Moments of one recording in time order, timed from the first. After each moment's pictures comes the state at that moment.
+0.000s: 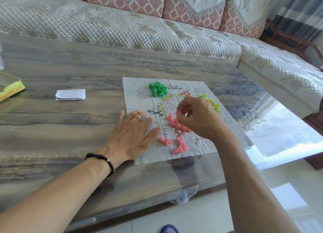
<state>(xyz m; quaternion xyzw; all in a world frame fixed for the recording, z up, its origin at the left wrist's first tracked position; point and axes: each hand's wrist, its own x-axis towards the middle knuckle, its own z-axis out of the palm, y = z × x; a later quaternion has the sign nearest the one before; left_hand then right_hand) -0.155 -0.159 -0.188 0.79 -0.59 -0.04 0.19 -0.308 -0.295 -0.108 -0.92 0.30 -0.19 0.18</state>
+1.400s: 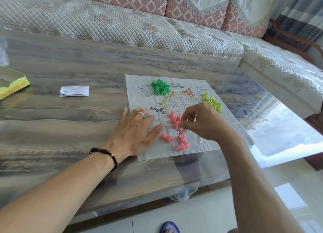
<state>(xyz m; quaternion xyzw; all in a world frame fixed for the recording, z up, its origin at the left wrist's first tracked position) -0.155 -0.159 -0.187 0.78 -0.59 -0.04 0.19 -0.318 -0.293 -0.107 -0.92 0.33 -0.08 0.19</state>
